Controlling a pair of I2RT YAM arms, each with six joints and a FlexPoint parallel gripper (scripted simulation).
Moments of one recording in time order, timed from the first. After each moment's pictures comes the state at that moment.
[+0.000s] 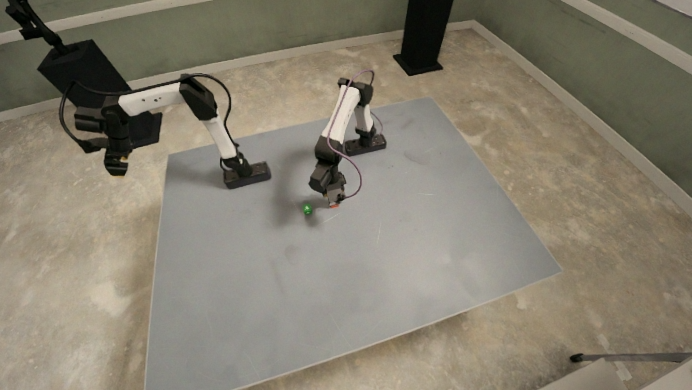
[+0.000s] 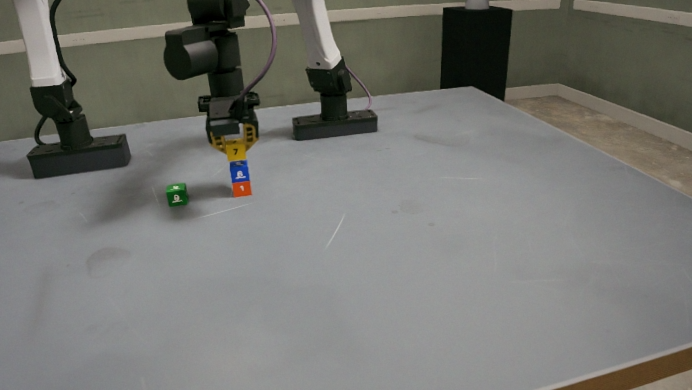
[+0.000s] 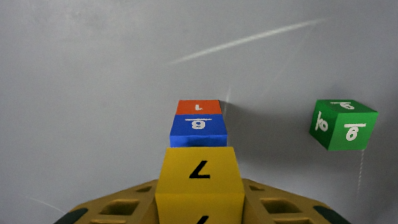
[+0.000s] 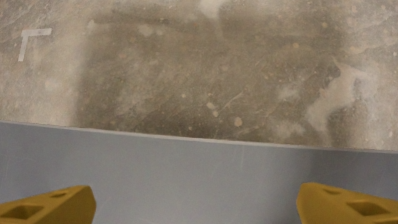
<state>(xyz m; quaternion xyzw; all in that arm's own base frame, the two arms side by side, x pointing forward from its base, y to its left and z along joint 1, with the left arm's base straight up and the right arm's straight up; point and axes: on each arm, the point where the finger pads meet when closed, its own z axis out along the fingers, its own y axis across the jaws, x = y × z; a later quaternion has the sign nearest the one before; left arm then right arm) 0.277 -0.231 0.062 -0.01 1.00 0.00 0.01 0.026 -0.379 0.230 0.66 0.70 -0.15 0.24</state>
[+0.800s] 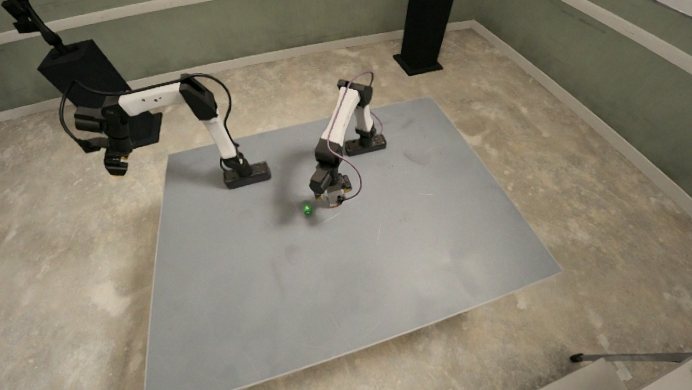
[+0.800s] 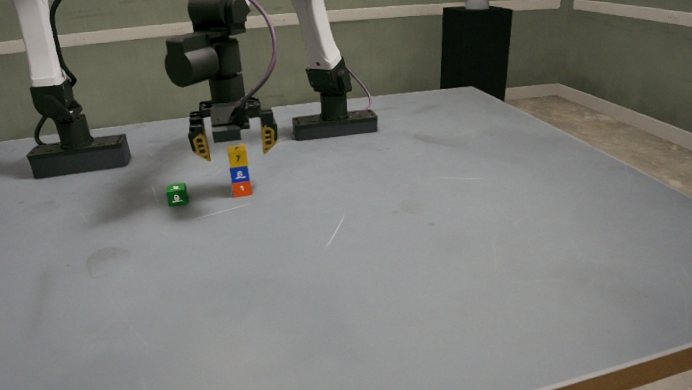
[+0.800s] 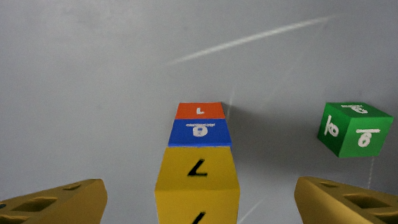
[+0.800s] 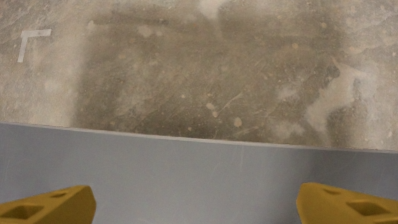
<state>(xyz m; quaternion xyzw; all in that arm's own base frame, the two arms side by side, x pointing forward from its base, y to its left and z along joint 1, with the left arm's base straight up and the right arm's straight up) 0.276 -0.230 0.052 -0.01 1.00 0.00 0.00 0.025 -0.380 0.230 0.66 0.69 -0.15 0.24</state>
